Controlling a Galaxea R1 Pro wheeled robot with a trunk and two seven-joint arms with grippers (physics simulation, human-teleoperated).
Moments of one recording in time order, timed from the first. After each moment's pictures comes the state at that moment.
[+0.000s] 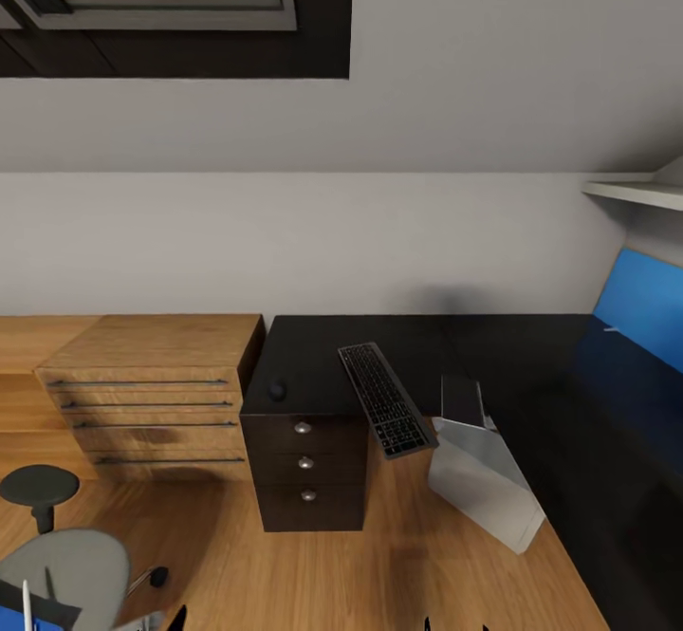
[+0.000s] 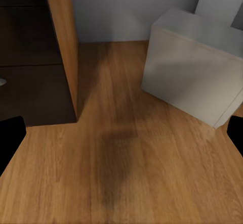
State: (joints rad) left arm 0.21 0.38 -0.37 -1.29 0.76 -0.22 0.22; right arm -0.11 0.08 0.21 -0.39 -0.05 -0.72 -0.31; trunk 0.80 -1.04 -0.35
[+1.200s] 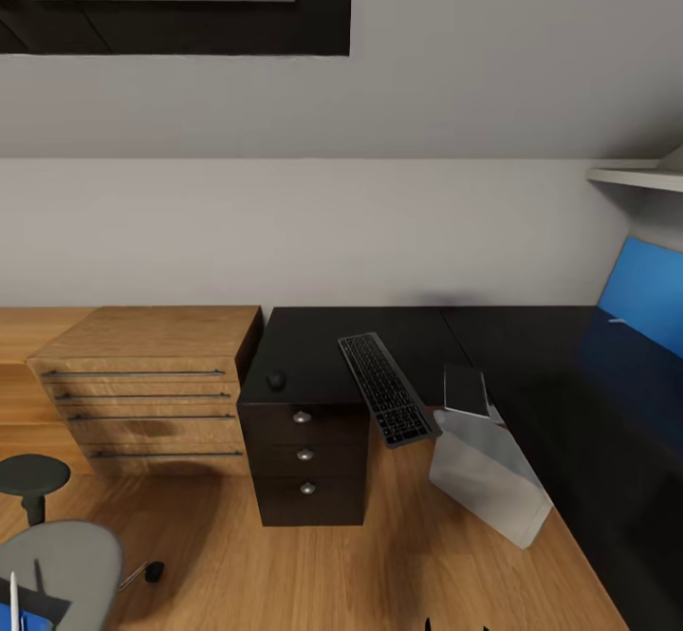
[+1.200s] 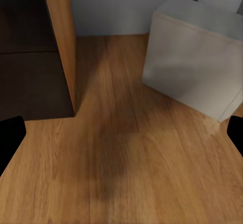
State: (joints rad) left arm 0.38 0.63 -0.44 -1.51 0.99 -0.16 -0.13; right arm -0.11 0.08 0.21 -0.39 -0.05 -0.73 -0.31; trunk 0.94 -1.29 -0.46
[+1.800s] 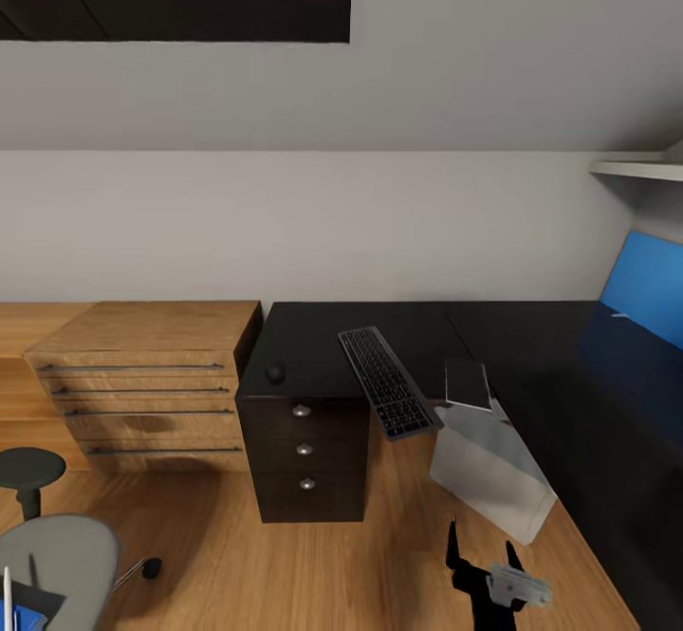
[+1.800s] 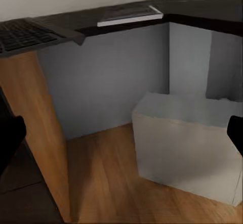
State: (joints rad) left arm 0.37 0.37 -0.46 -1.60 0.75 -0.07 0.37; right arm -0.10 0.01 0.20 -0.73 -0.20 -0.81 -0.31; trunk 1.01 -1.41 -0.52
